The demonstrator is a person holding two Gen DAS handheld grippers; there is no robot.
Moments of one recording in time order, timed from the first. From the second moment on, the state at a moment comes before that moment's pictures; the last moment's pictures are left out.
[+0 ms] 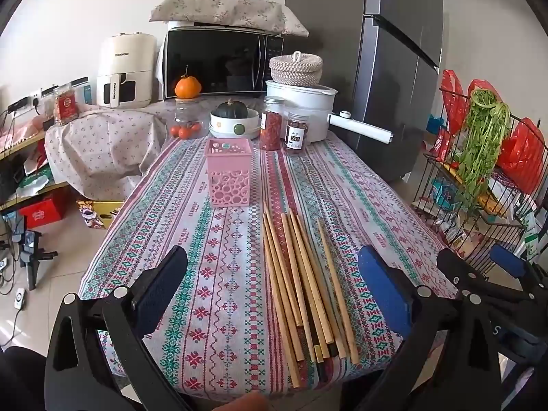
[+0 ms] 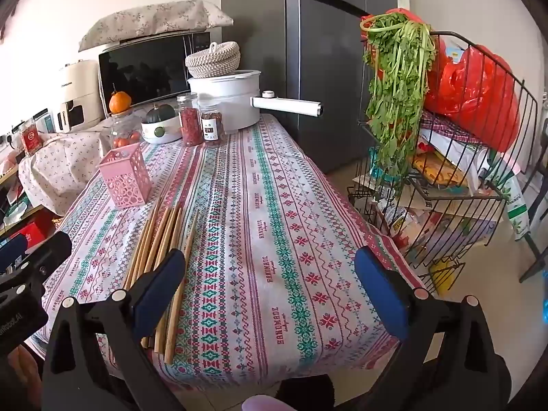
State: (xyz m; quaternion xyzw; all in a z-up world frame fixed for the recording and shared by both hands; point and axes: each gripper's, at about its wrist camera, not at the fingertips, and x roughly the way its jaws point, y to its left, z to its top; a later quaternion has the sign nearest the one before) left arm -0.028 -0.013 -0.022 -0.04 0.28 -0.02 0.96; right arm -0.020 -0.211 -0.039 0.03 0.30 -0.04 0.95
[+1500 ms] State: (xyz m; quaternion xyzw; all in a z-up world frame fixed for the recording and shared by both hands) left arm -0.024 -0.012 -0.030 -0.04 0.29 -0.02 0.96; right arm -0.019 -0.211 -0.042 0.03 0.30 -0.04 0.95
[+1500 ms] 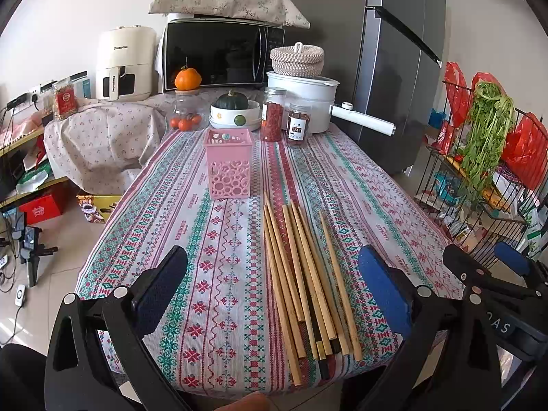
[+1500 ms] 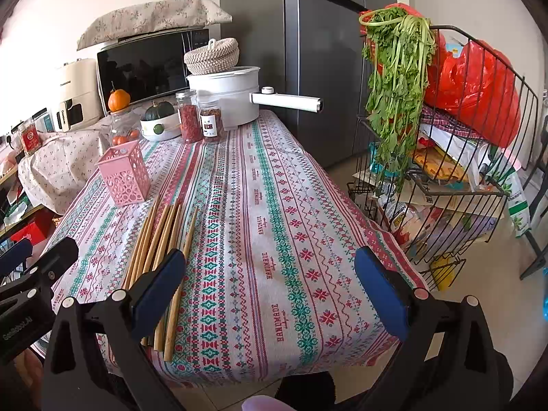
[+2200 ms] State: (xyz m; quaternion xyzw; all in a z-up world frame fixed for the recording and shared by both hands) left arm 0.008 0.003 -0.045 -0.09 0.38 -0.02 0.92; right arm 0.005 -0.209 -0.061 0.05 0.38 -0.02 0.92
